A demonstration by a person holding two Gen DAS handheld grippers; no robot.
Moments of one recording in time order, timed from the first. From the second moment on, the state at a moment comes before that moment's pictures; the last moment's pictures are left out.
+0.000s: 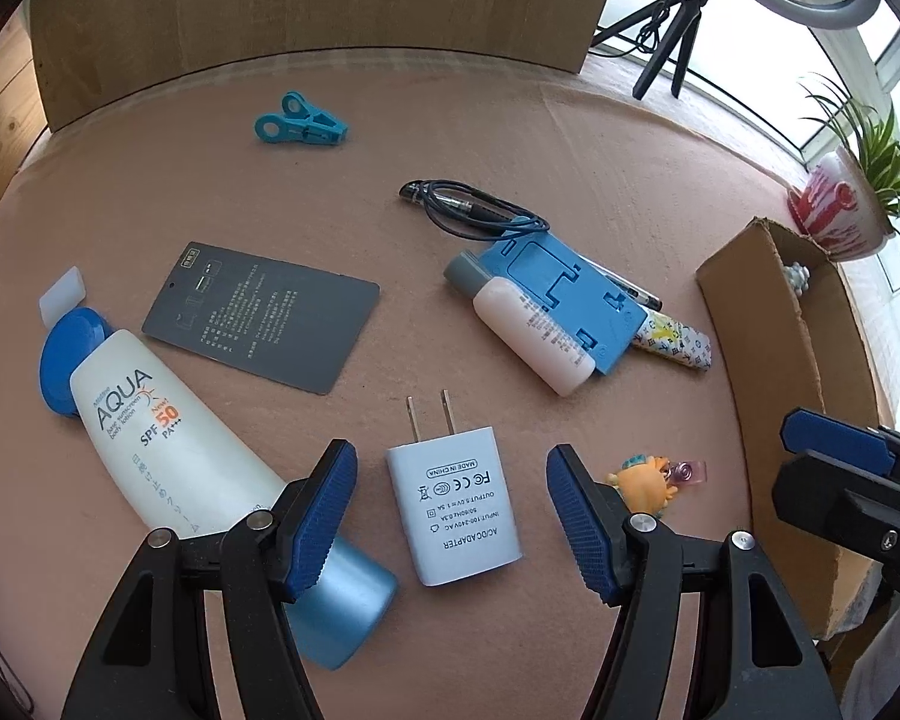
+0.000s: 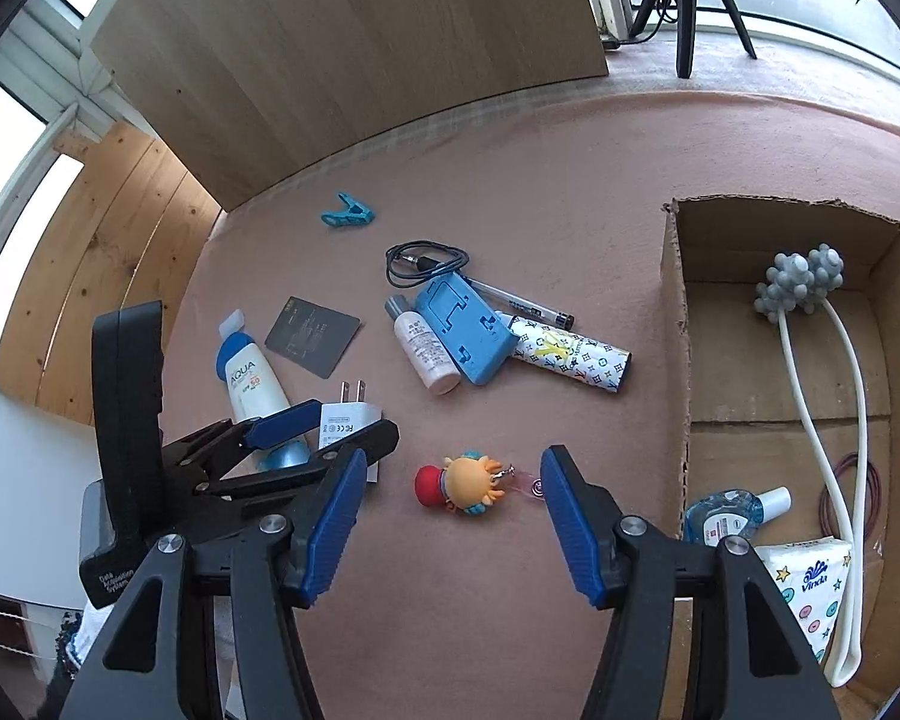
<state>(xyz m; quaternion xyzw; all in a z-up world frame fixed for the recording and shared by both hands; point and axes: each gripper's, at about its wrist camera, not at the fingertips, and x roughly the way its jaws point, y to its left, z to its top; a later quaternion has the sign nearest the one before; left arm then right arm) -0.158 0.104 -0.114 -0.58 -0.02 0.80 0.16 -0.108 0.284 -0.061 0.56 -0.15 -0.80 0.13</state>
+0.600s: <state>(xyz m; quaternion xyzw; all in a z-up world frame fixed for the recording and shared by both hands) -0.139 0.088 -0.115 -0.56 0.03 0.81 0.14 -0.121 0.265 -0.090 0.60 -0.15 -0.78 0.11</state>
